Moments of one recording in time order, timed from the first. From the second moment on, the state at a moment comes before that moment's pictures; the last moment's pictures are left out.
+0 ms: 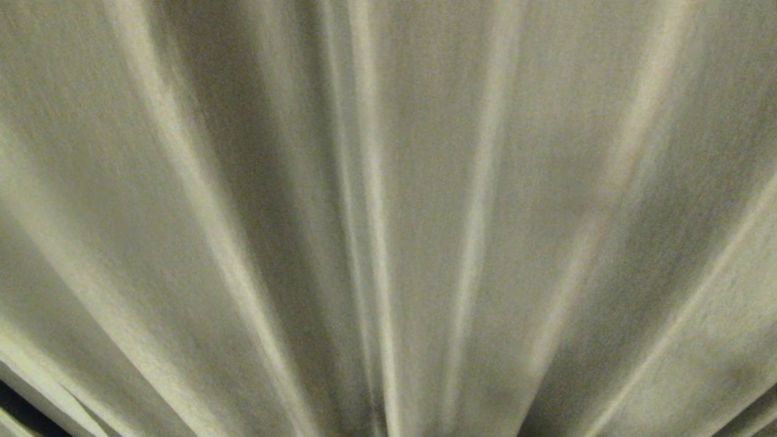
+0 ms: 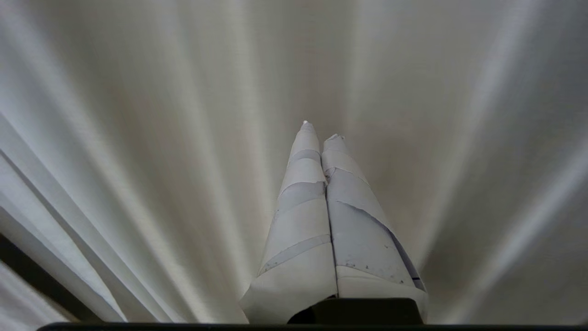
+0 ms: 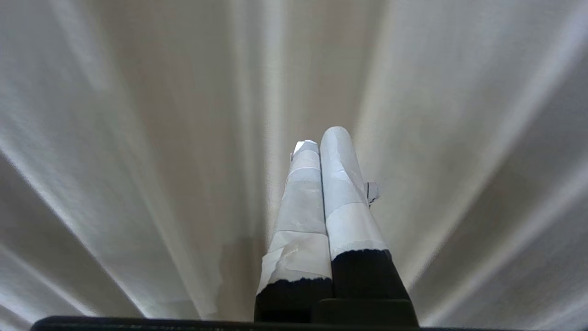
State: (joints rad) left arm 0.00 0.00 0.00 0.00 0.01 0.01; right arm 0.00 0.00 -0.01 0.02 0.04 -0.06
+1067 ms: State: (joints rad) left arm 0.00 0.00 0.00 0.00 0.01 0.01; right arm 0.00 0.00 -0.01 0.02 0.04 -0.06
